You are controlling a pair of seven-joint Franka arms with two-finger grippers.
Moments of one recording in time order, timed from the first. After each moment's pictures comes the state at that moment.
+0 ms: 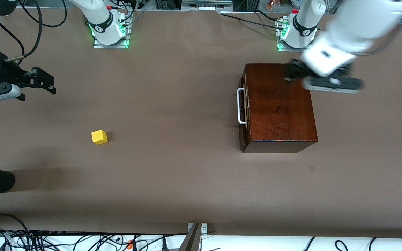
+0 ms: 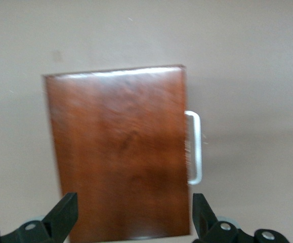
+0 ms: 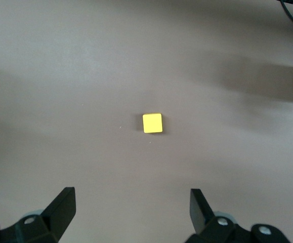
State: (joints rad) left arm -0.15 0.11 -0.34 -1.50 0.01 1.56 -0.44; right arm 0.29 0.06 -0.23 -1.57 0.05 1.66 -0.18
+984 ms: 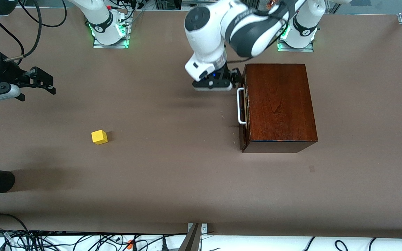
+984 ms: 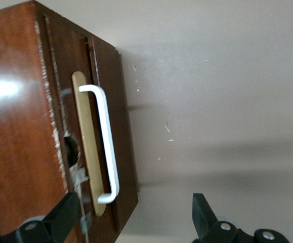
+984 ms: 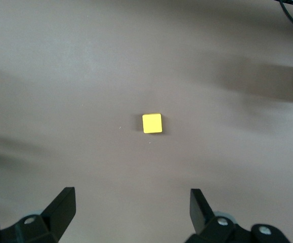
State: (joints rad) left arm -0.46 0.48 -0.45 -1.47 0.36 1.69 -0.86; right arm 0.29 0.06 -0.23 -1.57 0.05 1.66 -0.18
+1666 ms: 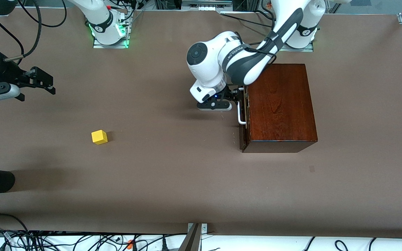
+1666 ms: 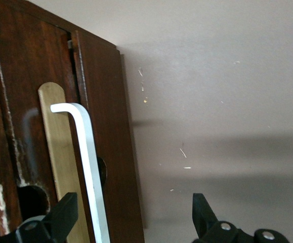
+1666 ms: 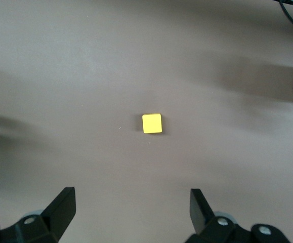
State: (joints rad) left arm -0.44 0.59 -0.44 -1.53 0.45 1.78 -0.92; right arm 0.29 0.06 -0.23 -1.56 0.05 1.66 -0.18
